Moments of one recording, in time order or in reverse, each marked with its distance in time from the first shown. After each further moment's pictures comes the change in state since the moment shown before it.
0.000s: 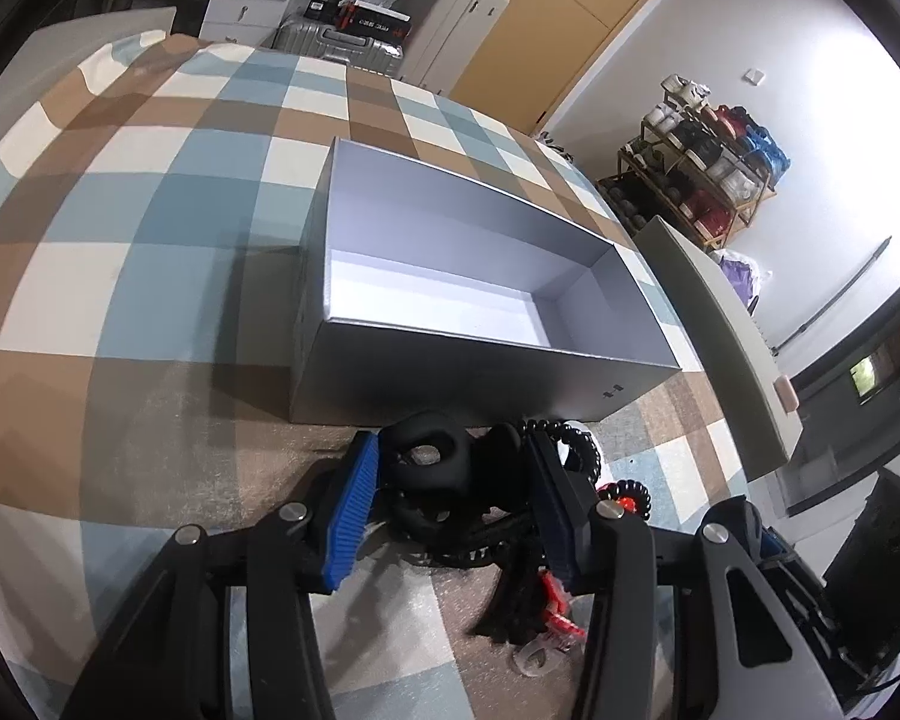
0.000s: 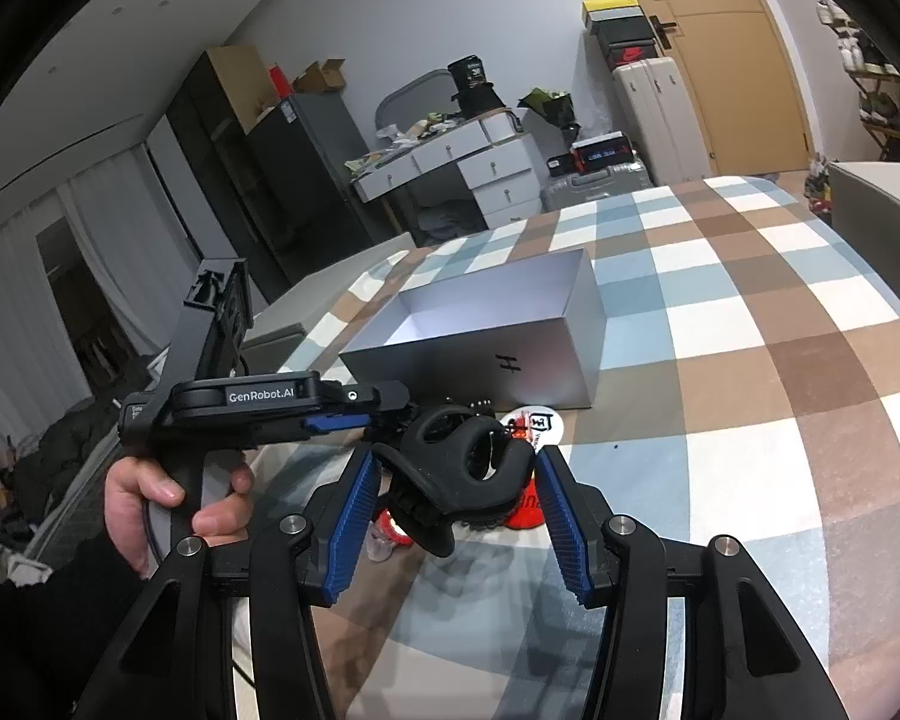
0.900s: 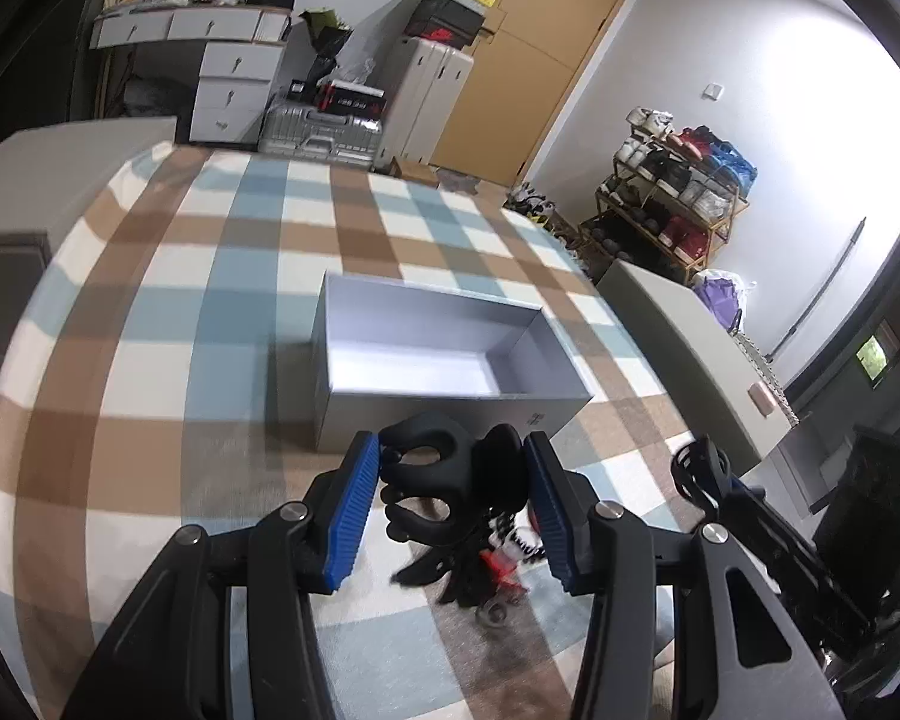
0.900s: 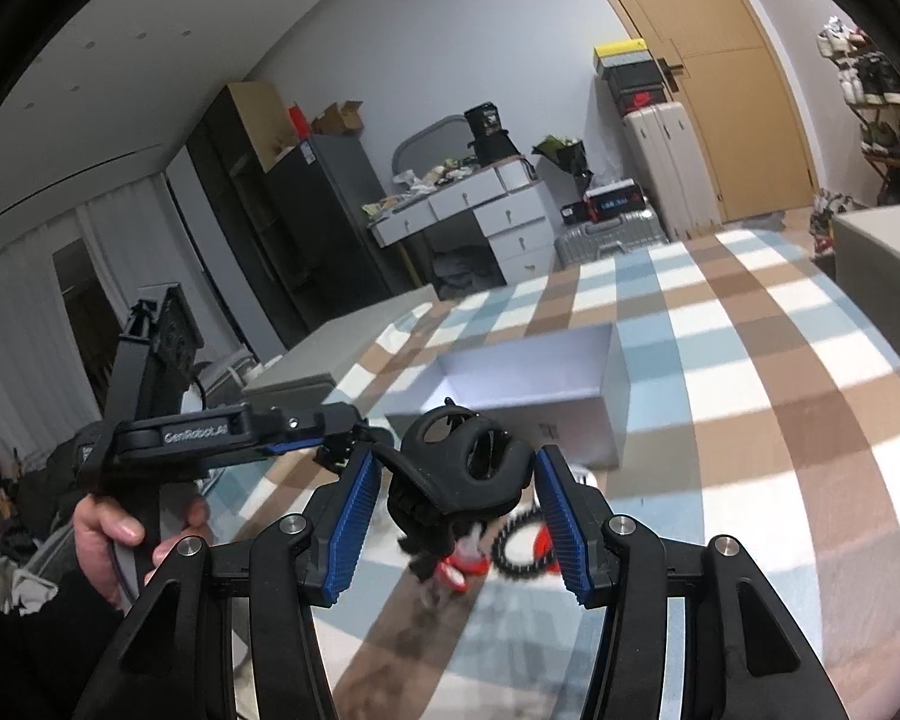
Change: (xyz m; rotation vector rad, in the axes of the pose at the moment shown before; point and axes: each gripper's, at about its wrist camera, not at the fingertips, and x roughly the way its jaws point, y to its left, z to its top) left arm -0.064 -0.031 0.006 0.103 -0.145 0.024; right arm -0.021 0.018 0.029 -0.026 -0.133 0.030
